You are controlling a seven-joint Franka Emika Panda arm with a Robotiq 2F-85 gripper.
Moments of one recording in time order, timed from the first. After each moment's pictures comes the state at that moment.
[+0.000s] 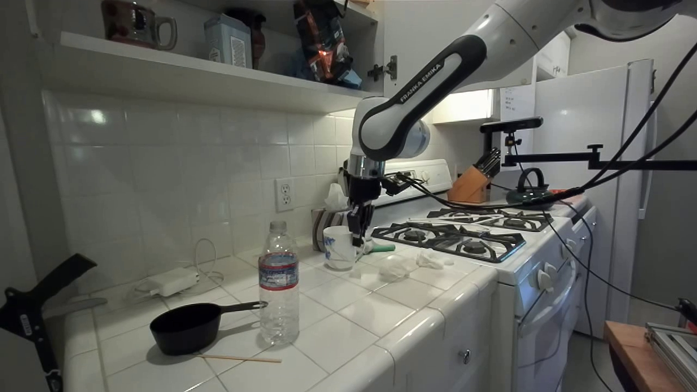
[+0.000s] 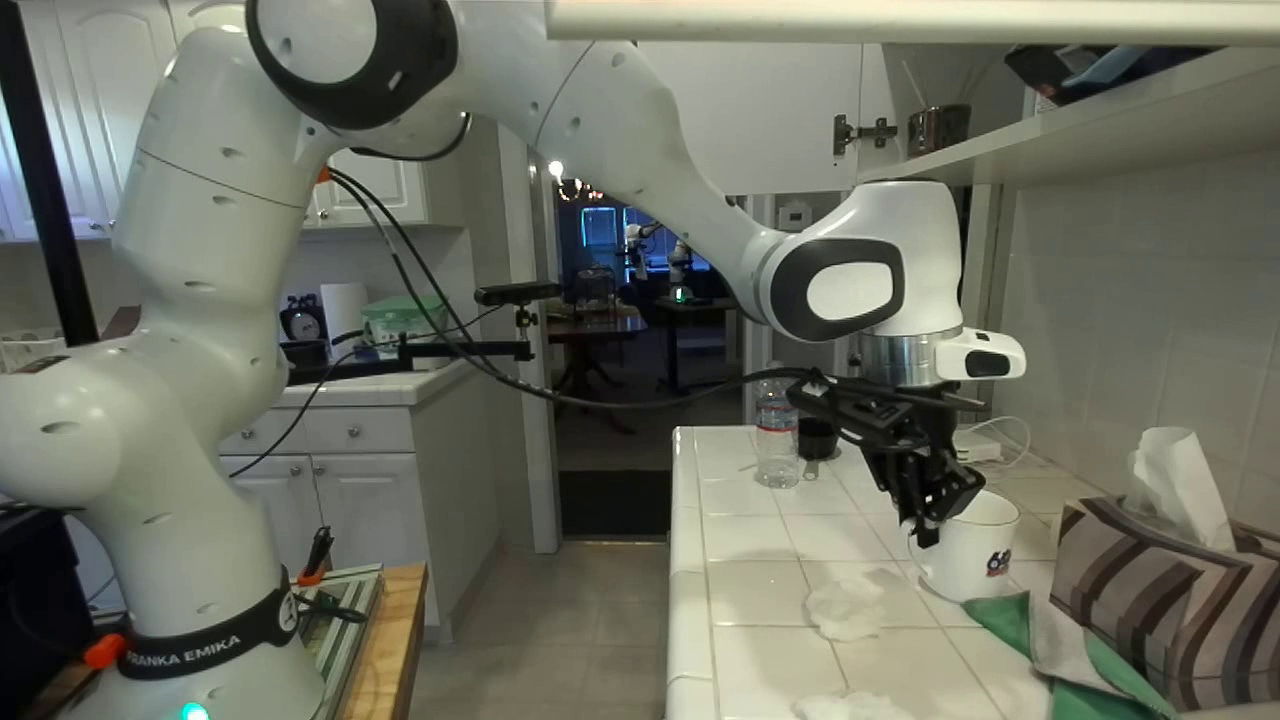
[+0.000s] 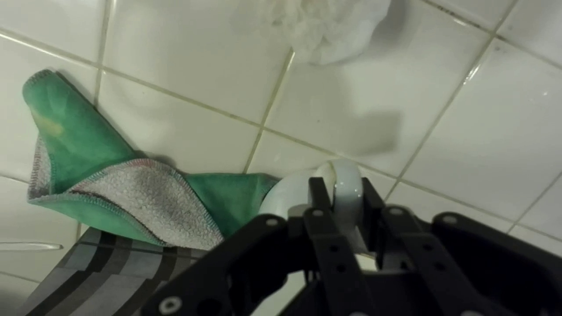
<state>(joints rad) -0.14 0.45 -0.04 -1.79 0.01 2.40 -0.23</state>
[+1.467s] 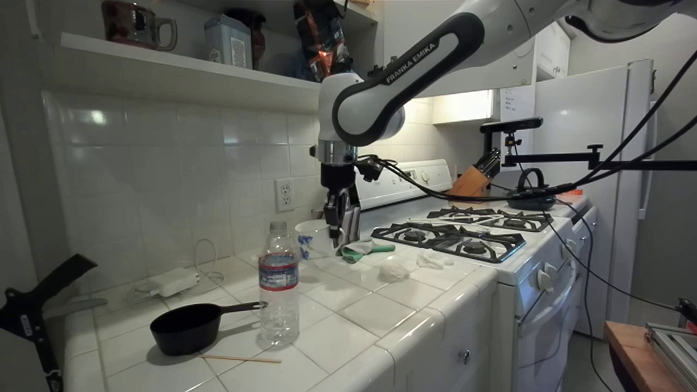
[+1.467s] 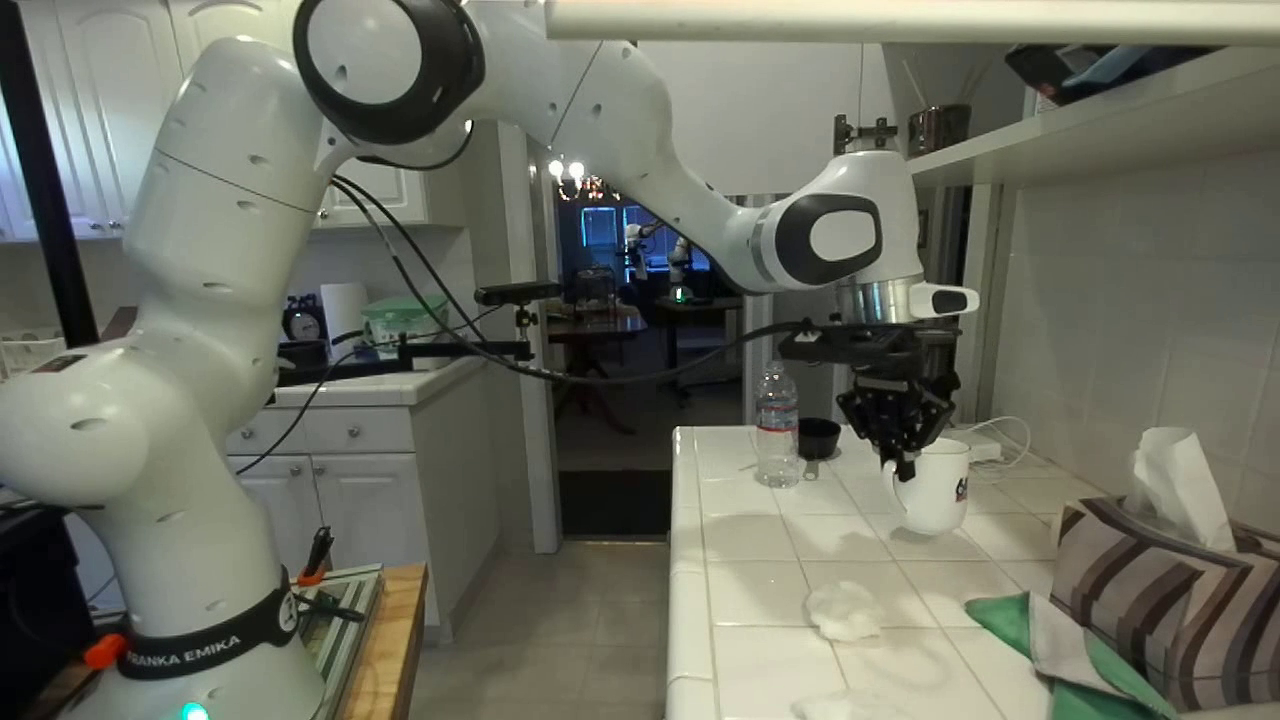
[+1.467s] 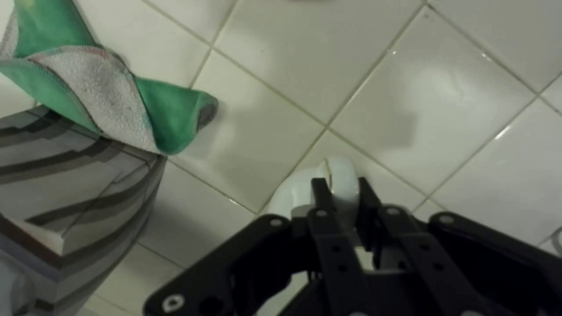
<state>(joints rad) -0.02 0.47 -0.02 -1.64 -0.14 2.25 -0.22</state>
